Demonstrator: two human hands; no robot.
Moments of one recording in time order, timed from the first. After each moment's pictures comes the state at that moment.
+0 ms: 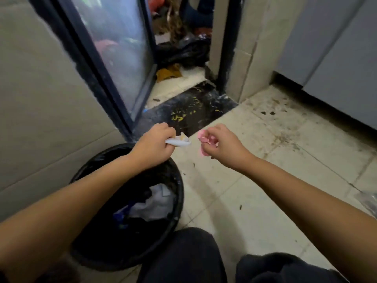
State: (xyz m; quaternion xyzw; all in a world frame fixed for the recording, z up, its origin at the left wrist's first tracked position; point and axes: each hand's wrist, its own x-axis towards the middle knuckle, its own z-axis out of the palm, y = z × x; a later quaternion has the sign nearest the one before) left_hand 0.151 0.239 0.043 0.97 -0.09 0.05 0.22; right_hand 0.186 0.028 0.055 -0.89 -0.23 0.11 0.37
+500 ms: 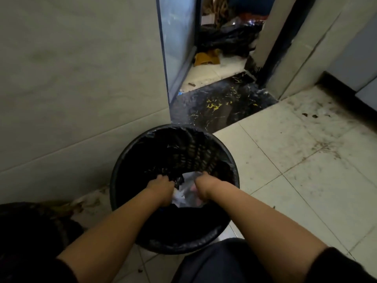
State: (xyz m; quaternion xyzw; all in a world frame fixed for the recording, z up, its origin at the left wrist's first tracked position) left_hand 0.043 0.325 -0.099 0.91 0.04 -0.42 0.01; right_hand 0.106 0.194 -0.063 -0.80 -0.38 0.44 -0.16
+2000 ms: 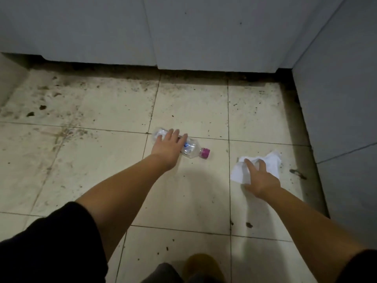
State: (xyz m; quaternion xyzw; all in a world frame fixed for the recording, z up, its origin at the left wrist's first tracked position) left_hand 0.211 -0.475 -0.164 0.88 -0.42 -0.16 -0.12; right_hand 0.002 -0.667 -0.194 -0.87 0.36 0.31 0.14
